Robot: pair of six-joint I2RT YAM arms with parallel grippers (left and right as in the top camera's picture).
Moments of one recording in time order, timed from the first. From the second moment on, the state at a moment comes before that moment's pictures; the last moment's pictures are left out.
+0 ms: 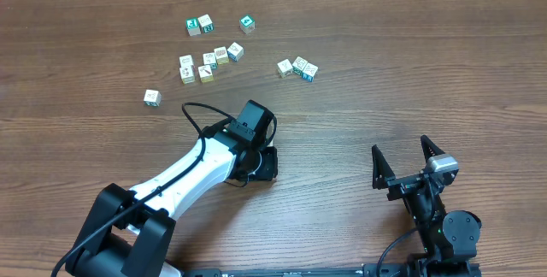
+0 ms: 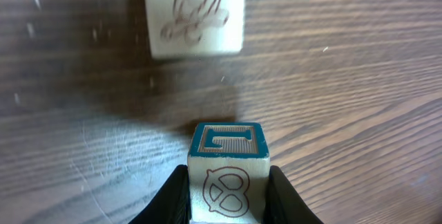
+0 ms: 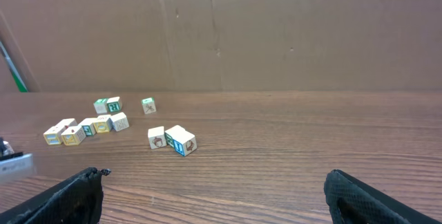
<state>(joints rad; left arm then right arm) -0.55 1.64 0.92 -0.64 0.25 -0.54 0.03 0.01 0.02 -0.02 -0.21 0.10</state>
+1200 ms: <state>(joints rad) -0.61 1.73 1.18 -0.81 -0.06 -0.47 0.03 0.01 0.02 -0.02 -0.21 0.10</state>
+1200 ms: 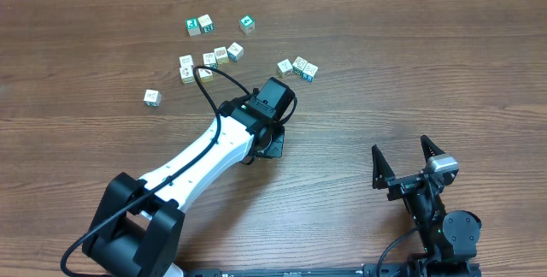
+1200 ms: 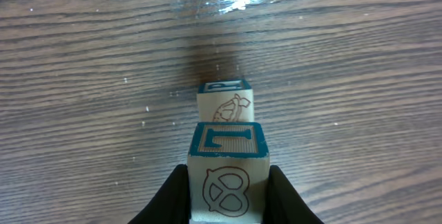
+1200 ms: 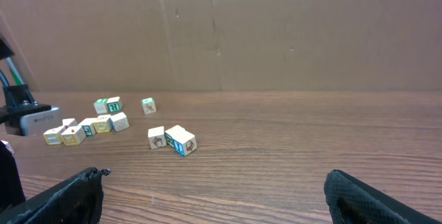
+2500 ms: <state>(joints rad) -0.61 1.74 1.18 -0.77 -0.09 -0.49 0.03 0.01 0.02 -0.02 -0.21 0.10</state>
